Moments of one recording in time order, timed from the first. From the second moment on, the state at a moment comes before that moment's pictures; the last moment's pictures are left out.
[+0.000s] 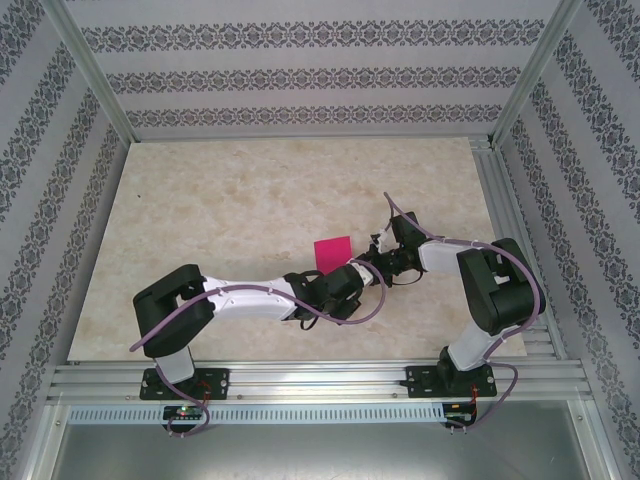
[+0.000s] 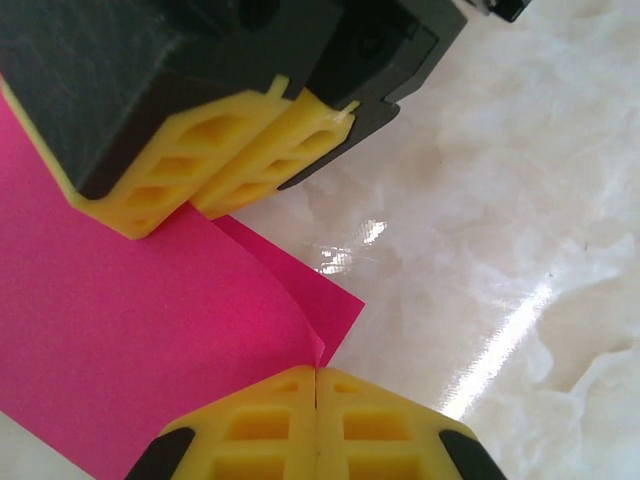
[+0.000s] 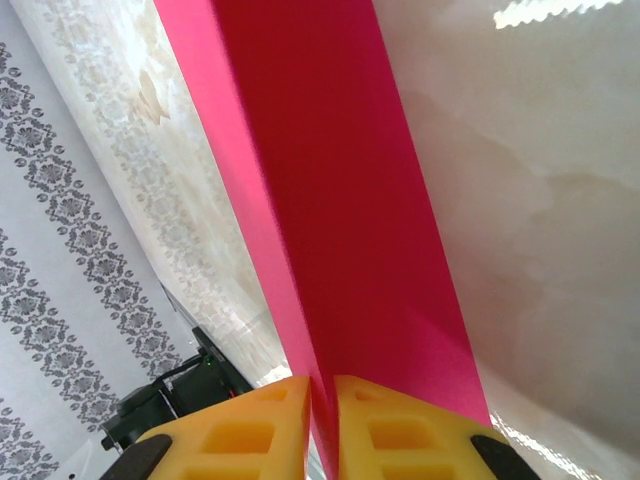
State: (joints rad) left arm -1.14 1.75 1.03 -0.23 -0.14 -0.26; right arm 0.30 1.68 0.72 -0.20 -0.88 0.74
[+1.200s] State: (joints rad) left arm -0.94 1.63 0.85 -0.09 0.13 -0.36; right arm 0.29 1.47 0.53 -0.16 -0.85 0.73
